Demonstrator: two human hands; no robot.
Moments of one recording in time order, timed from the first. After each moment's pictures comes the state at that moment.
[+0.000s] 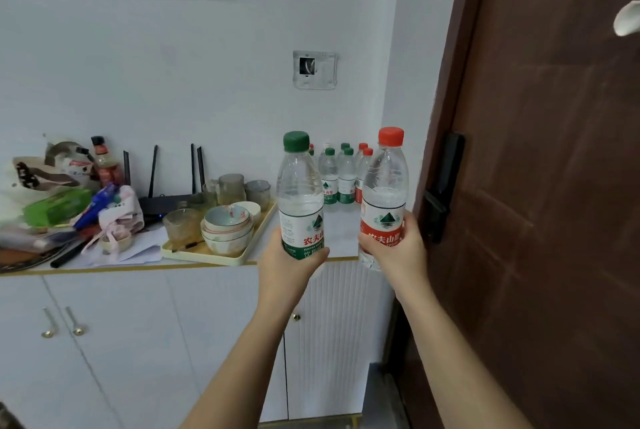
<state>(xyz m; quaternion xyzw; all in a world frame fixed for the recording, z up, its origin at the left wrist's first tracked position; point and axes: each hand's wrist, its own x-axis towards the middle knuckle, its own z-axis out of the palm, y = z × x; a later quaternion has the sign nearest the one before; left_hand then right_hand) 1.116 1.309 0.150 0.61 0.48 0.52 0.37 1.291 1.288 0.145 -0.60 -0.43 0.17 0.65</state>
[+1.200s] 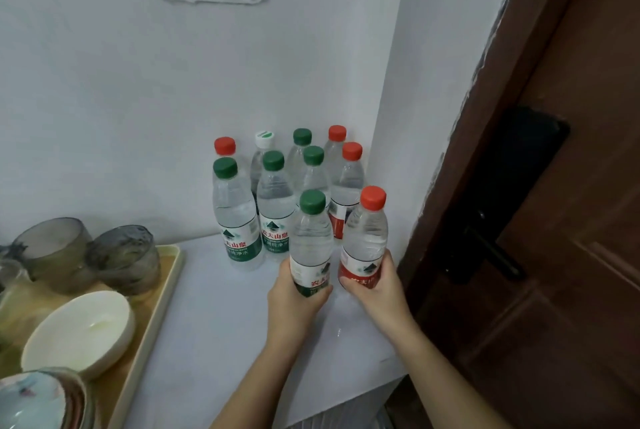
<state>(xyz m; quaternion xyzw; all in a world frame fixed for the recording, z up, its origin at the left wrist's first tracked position) 1.315 1.681 0.011 0.66 0.49 0.34 0.47 1.461 1.621 -0.002 -0.69 -0.35 0.25 0.58</state>
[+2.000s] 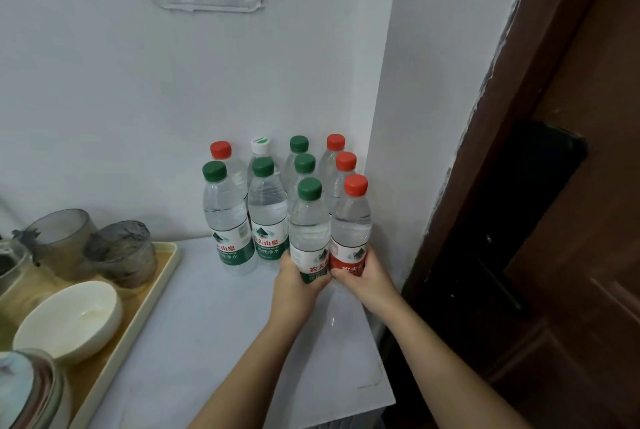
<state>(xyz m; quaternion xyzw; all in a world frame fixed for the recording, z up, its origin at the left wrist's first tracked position) 1.365 1.703 0.011 0.65 0.50 0.36 0.44 1.510 1.661 0.003 -0.64 -0.44 0.35 0.53</state>
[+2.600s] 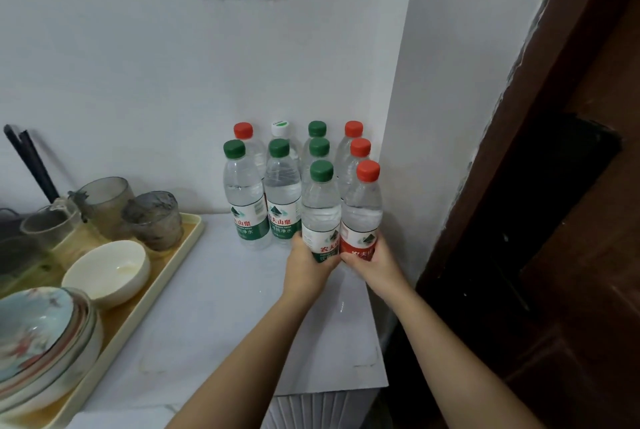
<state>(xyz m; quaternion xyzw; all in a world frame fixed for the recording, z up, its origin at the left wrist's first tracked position) 1.378 1.696 0.010 0.62 0.55 0.37 0.42 1.518 1.664 0.005 -0.62 -0.47 0.35 0.53</state>
